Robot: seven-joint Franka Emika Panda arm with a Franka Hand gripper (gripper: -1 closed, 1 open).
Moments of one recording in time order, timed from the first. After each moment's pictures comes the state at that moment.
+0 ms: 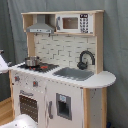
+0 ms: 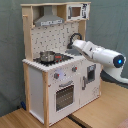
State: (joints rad) arm -0.56 -1.43 1.23 -2.19 0.04 2.67 -0.47
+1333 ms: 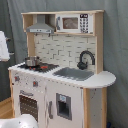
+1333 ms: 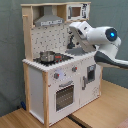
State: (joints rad) arm -0.69 -1.23 1.16 -1.95 0.17 2.44 -0.45
